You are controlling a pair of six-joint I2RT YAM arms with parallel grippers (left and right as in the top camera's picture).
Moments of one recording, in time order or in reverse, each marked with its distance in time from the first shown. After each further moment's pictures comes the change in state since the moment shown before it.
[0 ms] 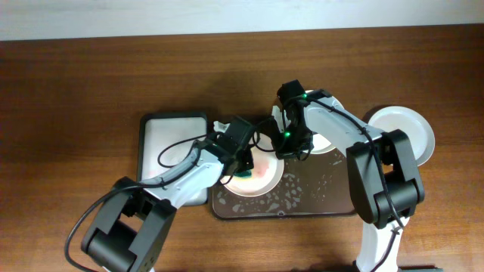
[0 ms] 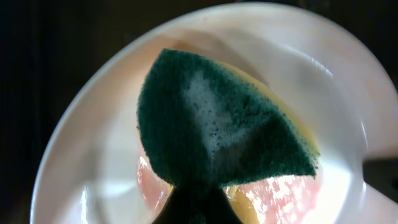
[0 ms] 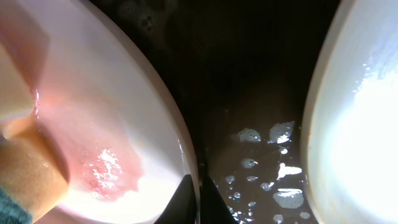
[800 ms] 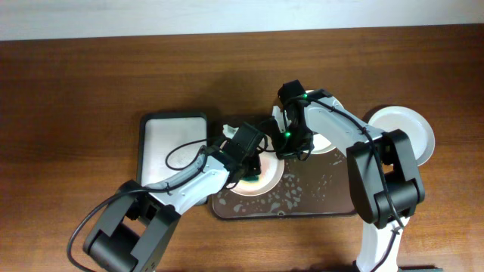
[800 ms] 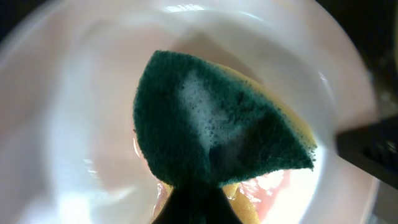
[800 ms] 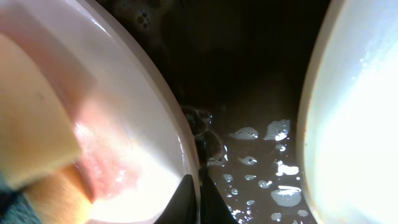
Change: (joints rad) left arm -0.056 -0.008 -0.022 0.058 -0.022 0.011; right arm 0.000 0.000 -0.002 -0.003 0.000 0.003
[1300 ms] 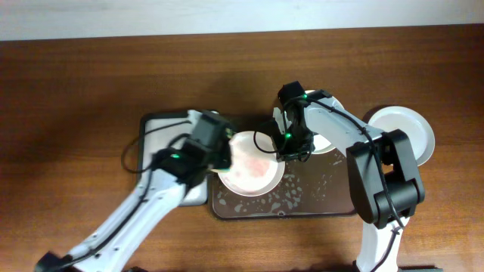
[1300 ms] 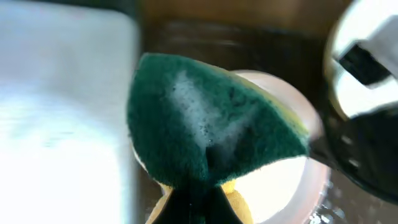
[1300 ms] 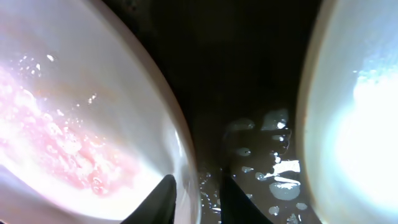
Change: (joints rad) left arm 0.155 -0.380 -0.011 -0.223 -0.046 0.171; right arm 0.000 0.000 -0.005 -0.011 0.010 0.000
